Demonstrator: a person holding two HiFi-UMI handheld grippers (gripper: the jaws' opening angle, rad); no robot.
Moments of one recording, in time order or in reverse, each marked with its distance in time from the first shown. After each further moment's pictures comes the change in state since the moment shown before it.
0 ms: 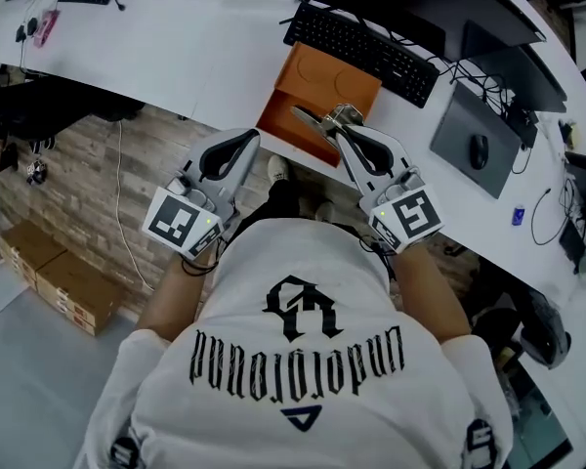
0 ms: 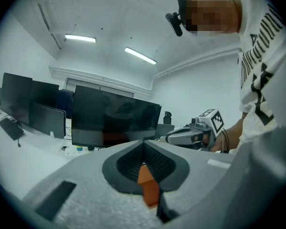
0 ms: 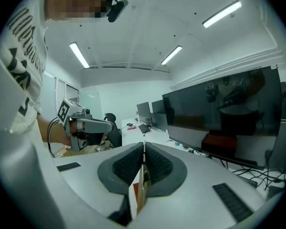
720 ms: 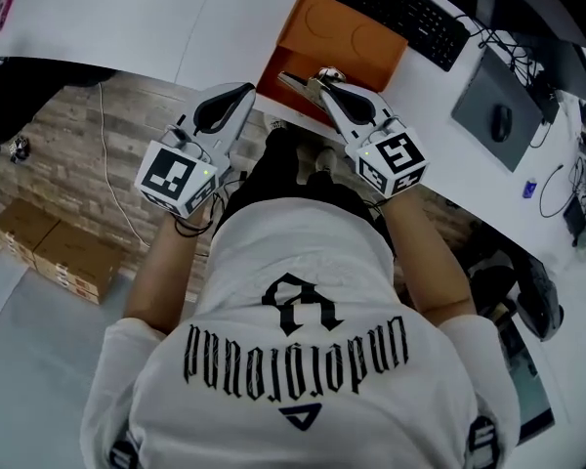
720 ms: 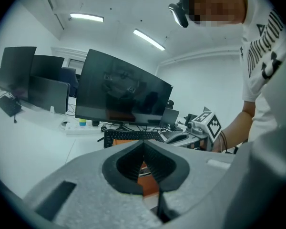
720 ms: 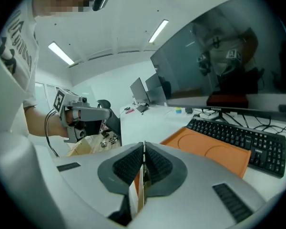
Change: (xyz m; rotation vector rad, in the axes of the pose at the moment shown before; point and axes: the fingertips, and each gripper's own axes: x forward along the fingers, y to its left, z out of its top) left arm 0.035 0.071 -0.100 -0.095 0.169 -0.032; right arm 0.090 -0.022 -0.135 0.205 0.204 0.016
